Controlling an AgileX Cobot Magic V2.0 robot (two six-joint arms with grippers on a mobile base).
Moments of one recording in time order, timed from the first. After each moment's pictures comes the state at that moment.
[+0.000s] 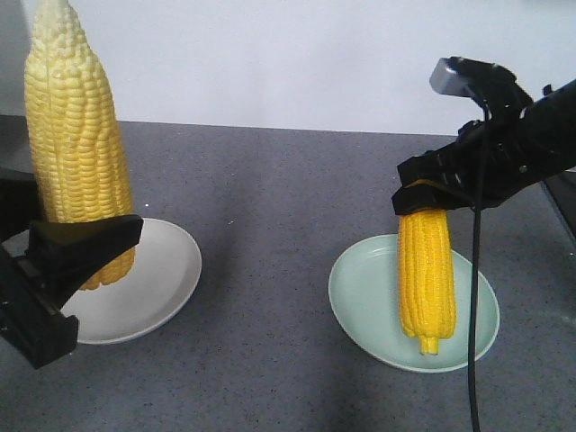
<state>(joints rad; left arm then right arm) -0.64 0.84 -0.89 -0.10 0.52 0.16 0.15 1.53 -1.36 0.48 1.05 -0.29</state>
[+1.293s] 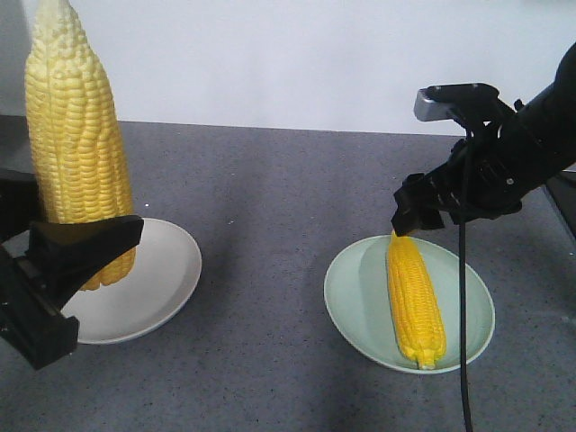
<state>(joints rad) -0.64 0.84 -0.89 -0.10 0.52 0.16 0.24 1.53 -1.36 0.22 1.07 -0.19</state>
